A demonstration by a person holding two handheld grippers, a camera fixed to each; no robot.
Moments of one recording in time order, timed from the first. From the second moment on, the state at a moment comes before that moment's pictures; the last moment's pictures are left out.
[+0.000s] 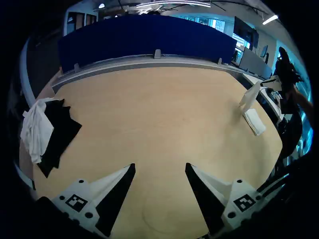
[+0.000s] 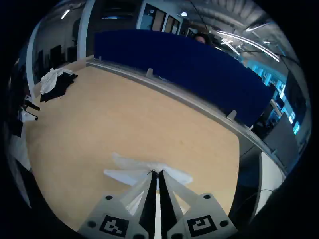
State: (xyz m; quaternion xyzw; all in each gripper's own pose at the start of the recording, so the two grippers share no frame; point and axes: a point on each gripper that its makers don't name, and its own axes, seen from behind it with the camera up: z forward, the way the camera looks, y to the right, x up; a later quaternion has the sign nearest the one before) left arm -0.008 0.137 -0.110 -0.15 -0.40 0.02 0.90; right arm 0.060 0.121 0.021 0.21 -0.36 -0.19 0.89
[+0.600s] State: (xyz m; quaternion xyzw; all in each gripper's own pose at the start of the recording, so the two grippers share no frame) left arm -0.006 0.144 -0.113 -0.16 -0.40 0.03 0.90; right arm 0.011 0.190 -0.048 0.16 -0.42 -0.17 0.88
